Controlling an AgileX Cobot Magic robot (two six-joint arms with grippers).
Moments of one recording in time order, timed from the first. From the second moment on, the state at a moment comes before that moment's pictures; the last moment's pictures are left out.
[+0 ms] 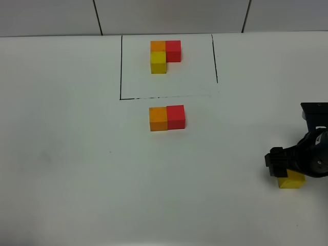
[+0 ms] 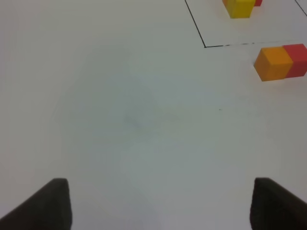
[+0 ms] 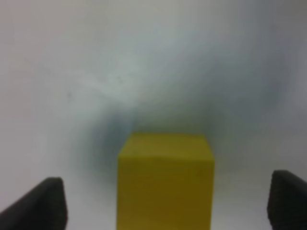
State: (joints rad) left arm -0.04 0.00 -0.50 -0.09 1.03 0.04; right arm 0.19 1.58 -0.64 0.02 0.46 0.21
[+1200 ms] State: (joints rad) left arm -0.04 0.00 -0.50 -0.09 1.03 0.04; right arm 0.62 1.69 -0.95 -0.06 0.57 0.65
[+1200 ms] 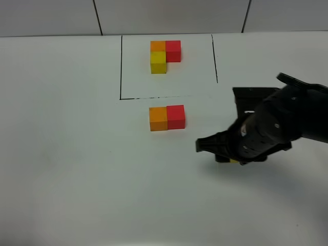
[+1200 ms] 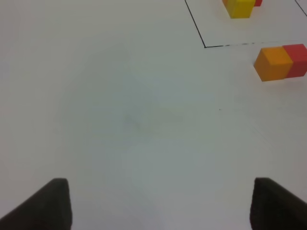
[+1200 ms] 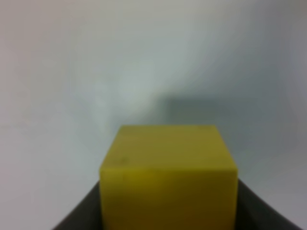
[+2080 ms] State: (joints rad) left arm -0.04 0.00 -0.50 -0.09 1.03 0.04; right arm 0.80 2.20 -1.63 -0.08 0.86 0.74
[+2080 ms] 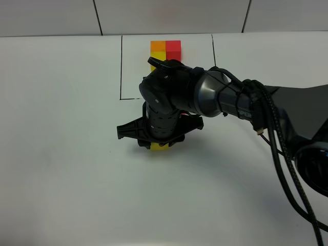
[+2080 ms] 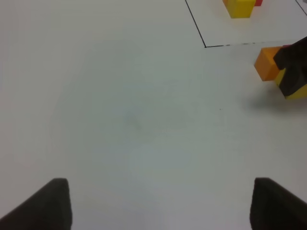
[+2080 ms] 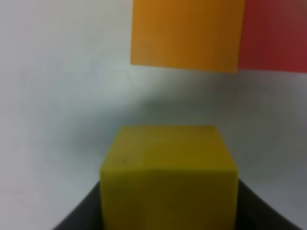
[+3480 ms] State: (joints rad) left arm -0.04 0.00 -0.50 -0.08 1.03 0.04; right arm 0.76 2.29 -1.68 -0.08 0.83 0.77
